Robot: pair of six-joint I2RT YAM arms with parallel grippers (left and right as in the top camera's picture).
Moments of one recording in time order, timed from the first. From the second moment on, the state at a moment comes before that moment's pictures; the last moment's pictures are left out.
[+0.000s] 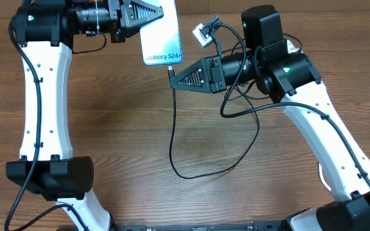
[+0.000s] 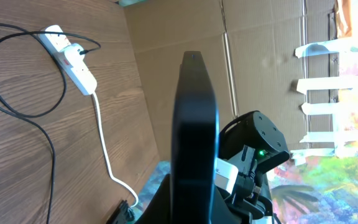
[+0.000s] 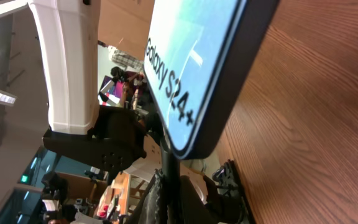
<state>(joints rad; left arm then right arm) 0.00 1.93 2.25 -1.05 1.31 -0.61 0.40 1.64 1.64 -0.63 -1.28 0.43</state>
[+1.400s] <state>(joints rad) -0.01 1.93 2.25 -1.05 1.30 -0.61 0.44 1.64 1.64 -0.55 -1.23 0.54</state>
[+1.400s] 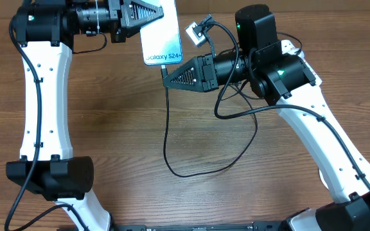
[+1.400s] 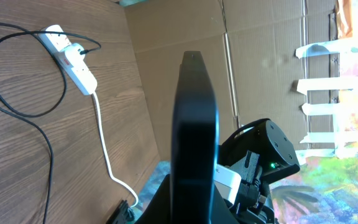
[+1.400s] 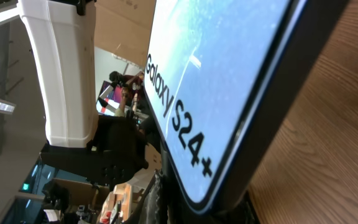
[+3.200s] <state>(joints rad) -0.01 1.93 2.25 -1.04 1.30 -0.61 0.41 1.64 1.64 -0.56 -1.25 0.56</state>
